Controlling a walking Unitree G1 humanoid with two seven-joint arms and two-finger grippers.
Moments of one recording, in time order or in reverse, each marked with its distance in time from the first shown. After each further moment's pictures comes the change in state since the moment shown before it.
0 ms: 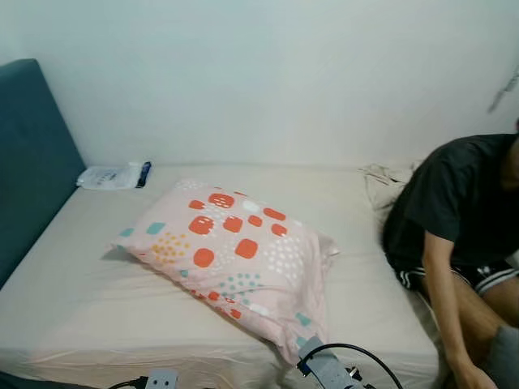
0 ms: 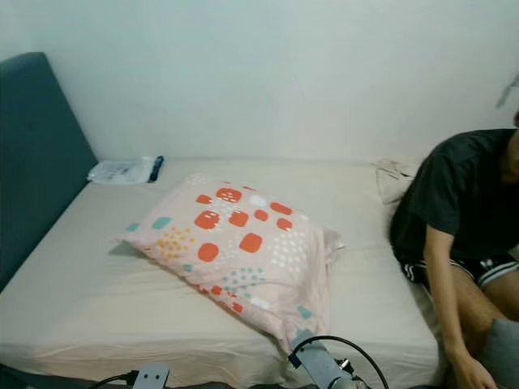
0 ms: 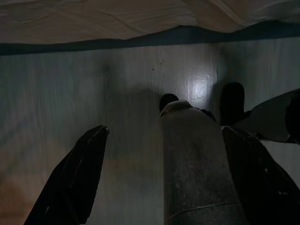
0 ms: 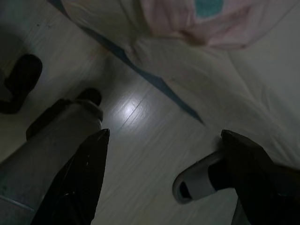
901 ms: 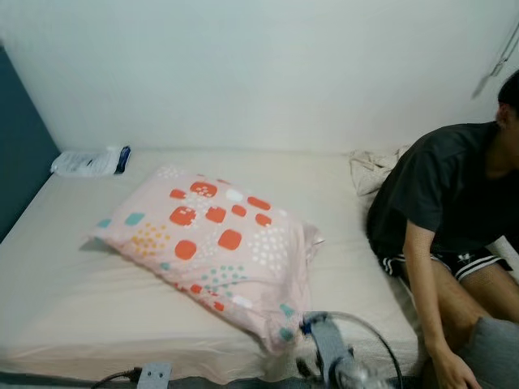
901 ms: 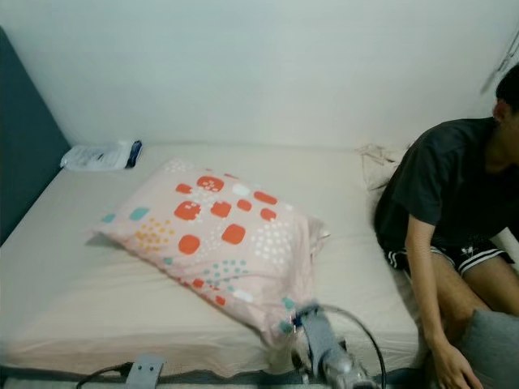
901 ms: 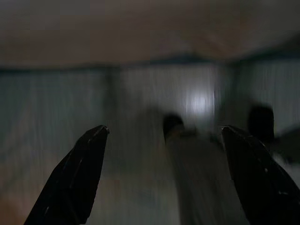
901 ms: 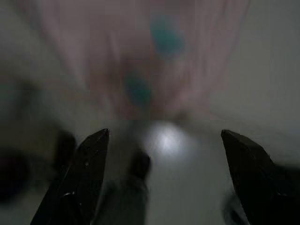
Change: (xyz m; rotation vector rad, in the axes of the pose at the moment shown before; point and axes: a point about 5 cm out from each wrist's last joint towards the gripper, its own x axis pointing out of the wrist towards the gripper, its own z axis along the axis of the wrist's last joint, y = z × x) left arm 0.002 0.021 0.039 -0.011 -0.190 0.072; right arm -0.004 -0.040 0.079 0.394 -0.279 -0.042
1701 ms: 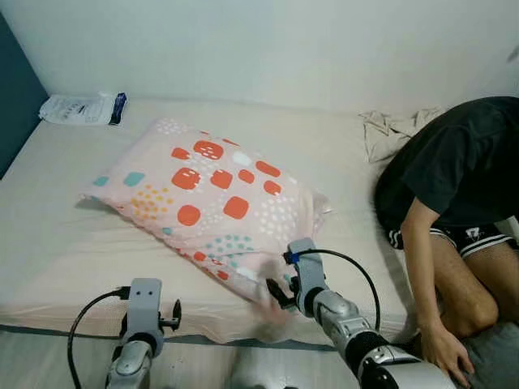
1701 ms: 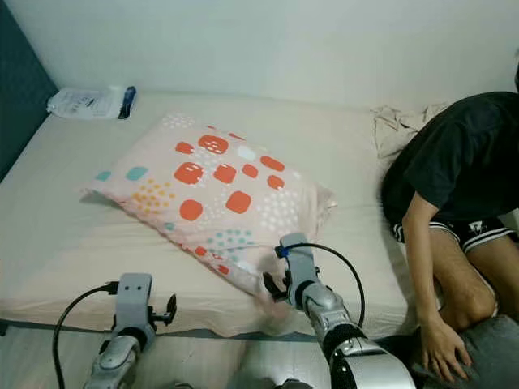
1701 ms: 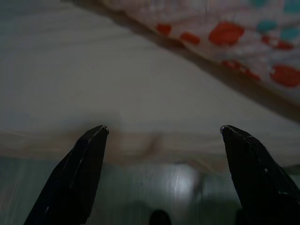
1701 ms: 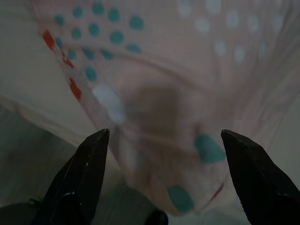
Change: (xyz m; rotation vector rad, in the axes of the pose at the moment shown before) left arm 0.005 0.014 0.103 -0.099 -0.477 0.026; right arm 0.005 0.022 0.080 -0.047 -0.274 0.131
